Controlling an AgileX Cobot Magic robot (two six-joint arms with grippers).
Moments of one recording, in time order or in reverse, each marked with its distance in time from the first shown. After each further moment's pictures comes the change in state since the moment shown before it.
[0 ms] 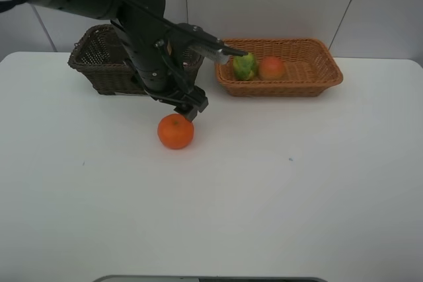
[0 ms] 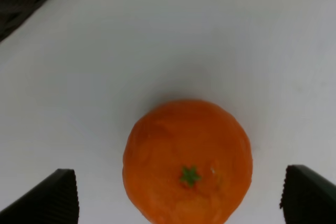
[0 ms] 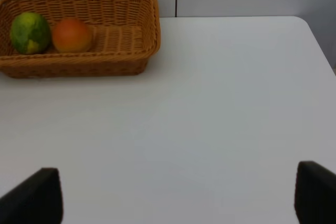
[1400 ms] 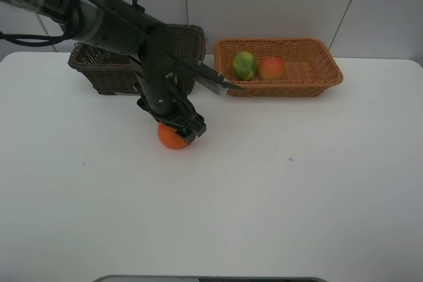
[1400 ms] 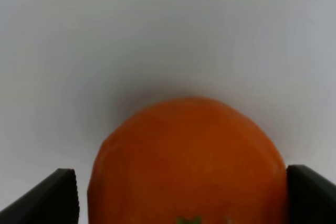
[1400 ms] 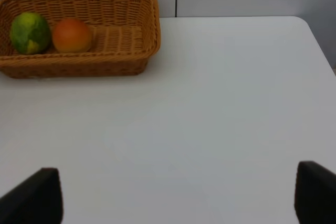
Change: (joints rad) left arm 0.018 0.154 0.003 -0.028 -0.066 0.075; right arm 0.000 0.000 0.000 0.000 0.000 0.000
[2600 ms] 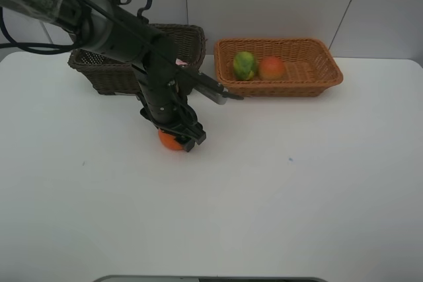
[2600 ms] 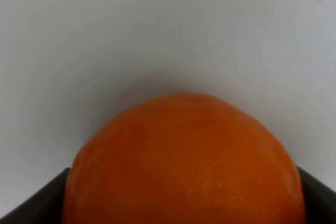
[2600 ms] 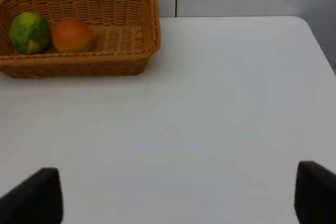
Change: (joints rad) left arm 0.002 0.043 0.000 -0.046 -0.002 0.048; right arm 0.000 0.000 0.000 0.000 0.000 0.000
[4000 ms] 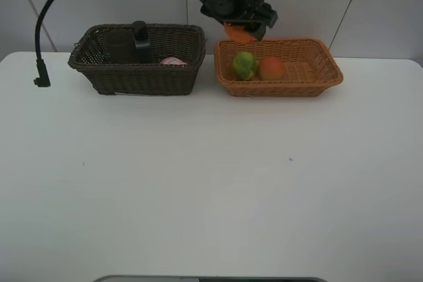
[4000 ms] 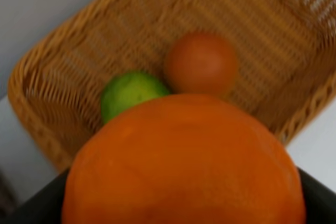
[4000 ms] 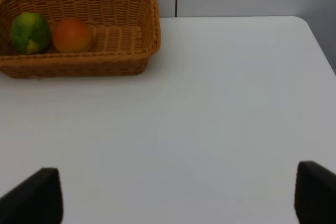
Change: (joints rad) left arm -0.030 0.123 -0.758 -0.068 0.086 0.000; right arm 0.000 0.000 0.000 0.000 0.000 0.000
